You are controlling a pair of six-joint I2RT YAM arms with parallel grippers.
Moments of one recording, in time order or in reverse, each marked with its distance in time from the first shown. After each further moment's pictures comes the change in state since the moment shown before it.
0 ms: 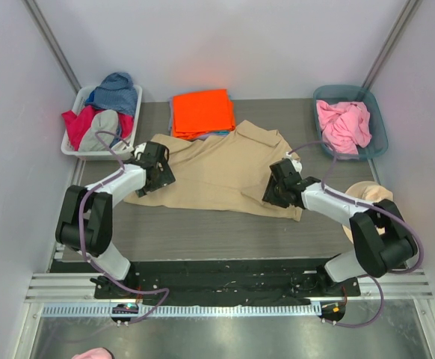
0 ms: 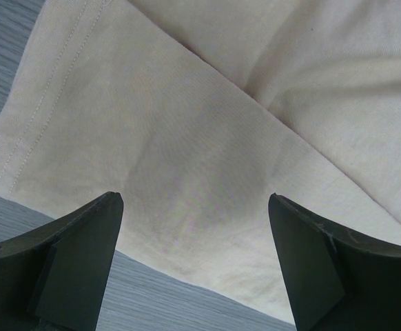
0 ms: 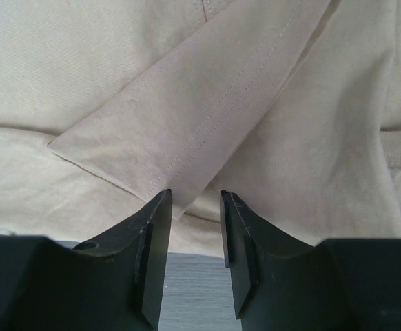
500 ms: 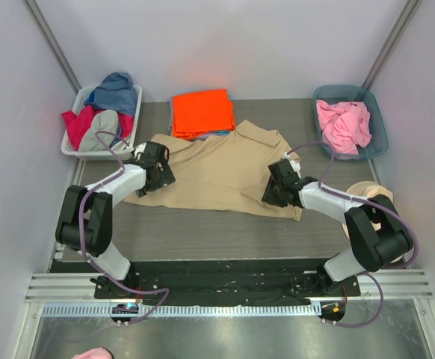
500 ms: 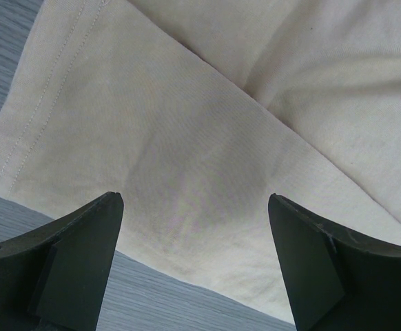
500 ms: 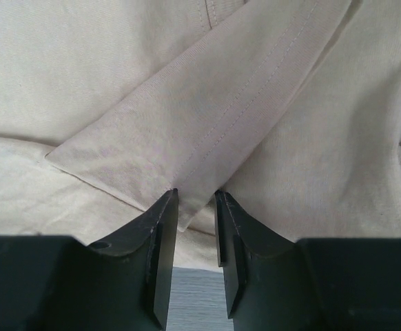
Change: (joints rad) left arm 0.000 0.000 0.000 0.000 0.002 0.000; right arm 0.000 0.051 0.000 0.049 -0.007 0.010
